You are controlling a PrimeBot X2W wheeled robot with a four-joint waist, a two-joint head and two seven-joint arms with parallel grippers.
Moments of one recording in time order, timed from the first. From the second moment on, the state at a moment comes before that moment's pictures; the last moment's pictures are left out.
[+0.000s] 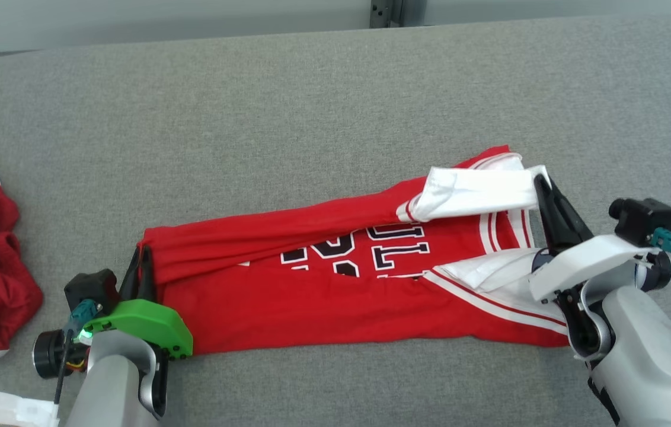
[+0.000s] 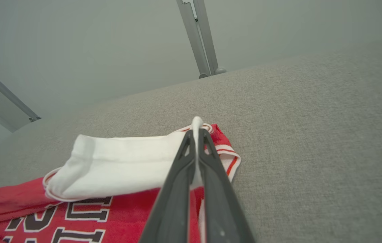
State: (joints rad) left arm -0.40 0.07 -0.01 0.74 -0.23 -0.04 -0.26; right arm -0.44 -0.24 0.25 0.52 0.59 0.13 -0.26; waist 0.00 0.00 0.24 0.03
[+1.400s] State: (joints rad) left arm -0.14 0.05 -0.08 0.52 -0.30 0.06 -0.26; right arm -0.41 -0.16 0.29 0.90 0.66 0.13 -0.26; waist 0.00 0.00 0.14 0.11
